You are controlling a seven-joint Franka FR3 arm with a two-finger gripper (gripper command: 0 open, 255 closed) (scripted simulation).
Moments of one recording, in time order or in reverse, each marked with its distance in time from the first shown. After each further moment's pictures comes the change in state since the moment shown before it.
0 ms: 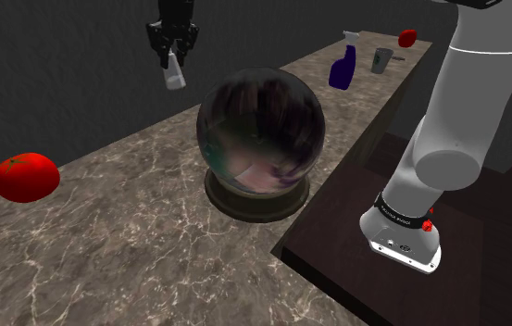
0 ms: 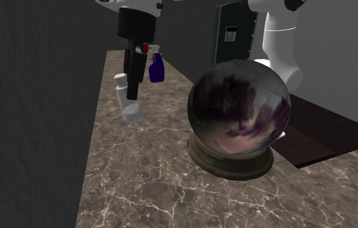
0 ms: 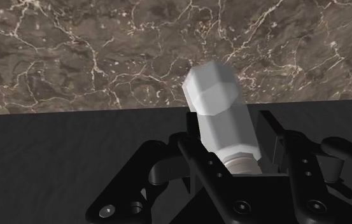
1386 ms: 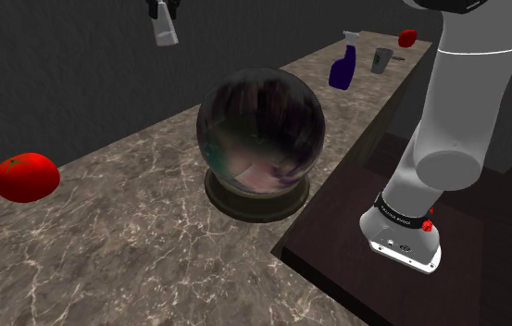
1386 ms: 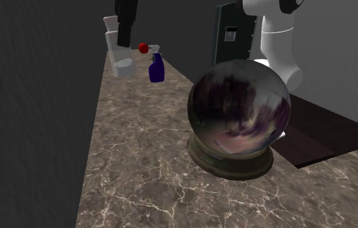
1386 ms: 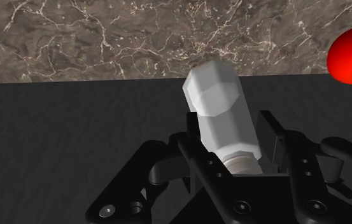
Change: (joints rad) arm 0.016 0.081 0.004 0.396 -0.024 -0.316 0.022
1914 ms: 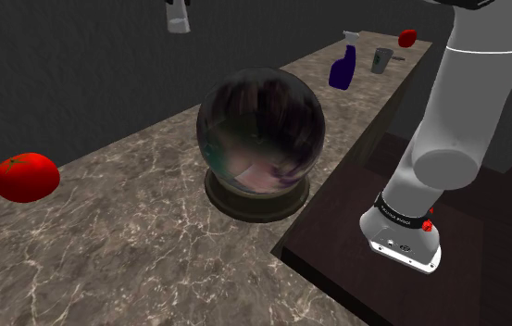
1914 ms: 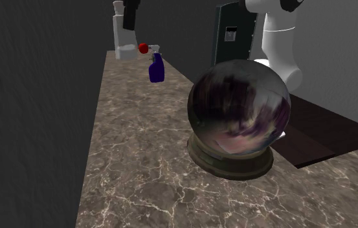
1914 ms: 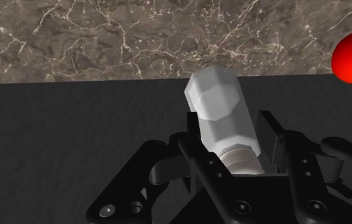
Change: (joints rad) arm -0.046 -0.062 -0.017 -0.009 0.031 -0.056 -0.056
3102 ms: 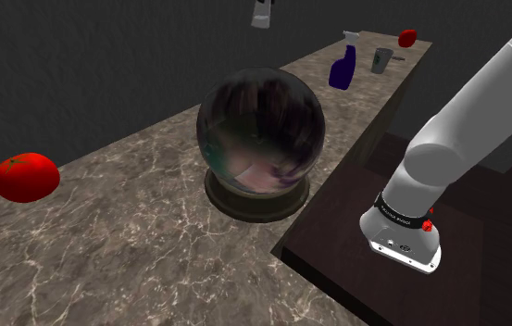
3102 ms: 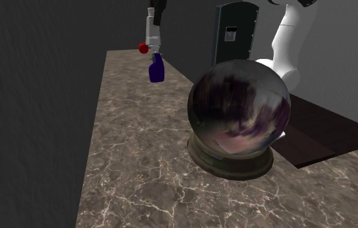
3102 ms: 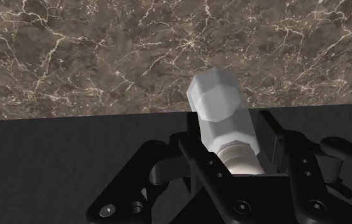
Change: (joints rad) arm -0.200 -0.398 -0.220 -0.465 0.132 0.022 -0.412
